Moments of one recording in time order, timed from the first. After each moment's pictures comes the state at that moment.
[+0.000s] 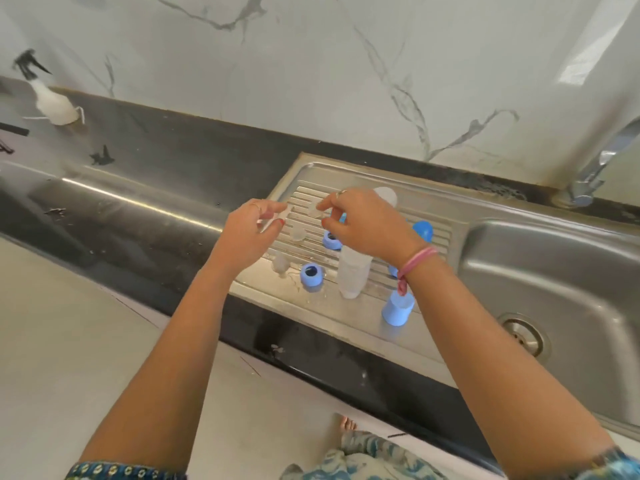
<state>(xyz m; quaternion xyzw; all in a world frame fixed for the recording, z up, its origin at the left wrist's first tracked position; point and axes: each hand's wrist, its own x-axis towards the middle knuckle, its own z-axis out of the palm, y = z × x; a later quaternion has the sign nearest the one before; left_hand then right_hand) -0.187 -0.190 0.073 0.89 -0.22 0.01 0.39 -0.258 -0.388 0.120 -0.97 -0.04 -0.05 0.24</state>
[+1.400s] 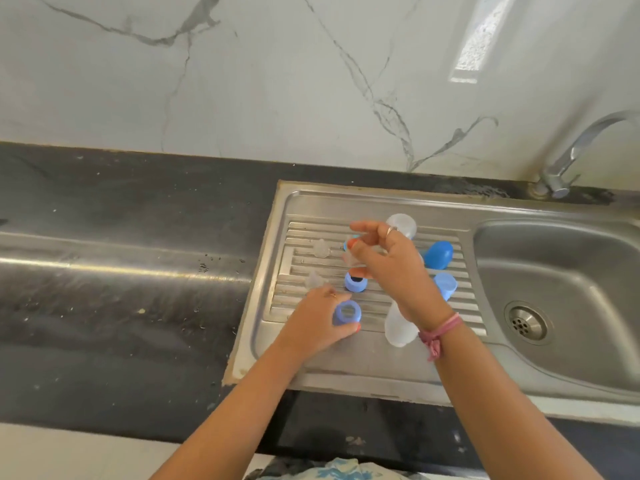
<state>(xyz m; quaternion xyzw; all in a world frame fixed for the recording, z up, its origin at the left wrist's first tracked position) -0.128 -0.210 -0.012 0.83 -0.44 -0.20 0.29 -0.202 -0.327 0.105 -0.71 0.27 -0.16 0.63</state>
